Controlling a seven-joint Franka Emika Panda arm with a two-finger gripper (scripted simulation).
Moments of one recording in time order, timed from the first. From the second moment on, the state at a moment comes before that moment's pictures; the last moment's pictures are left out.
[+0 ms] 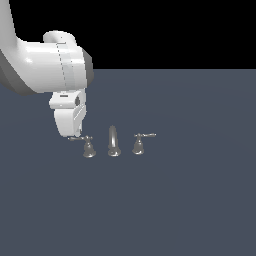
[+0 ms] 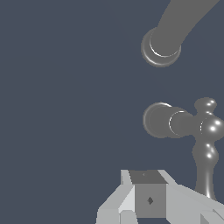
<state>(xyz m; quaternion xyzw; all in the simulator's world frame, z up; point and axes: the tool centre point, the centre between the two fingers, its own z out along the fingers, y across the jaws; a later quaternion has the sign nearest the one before) 0.004 0.178 0.080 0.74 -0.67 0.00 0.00</state>
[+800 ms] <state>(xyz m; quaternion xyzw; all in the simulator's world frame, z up) -0.013 0.185 0.077 0.74 -0.68 0.00 0.00</state>
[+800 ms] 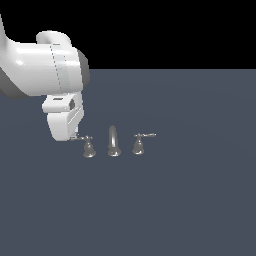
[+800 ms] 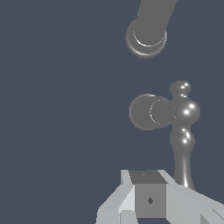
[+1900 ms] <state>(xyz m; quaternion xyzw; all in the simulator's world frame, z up) -0.055 0.172 0.077 0.73 -0.68 0.00 -0.01</state>
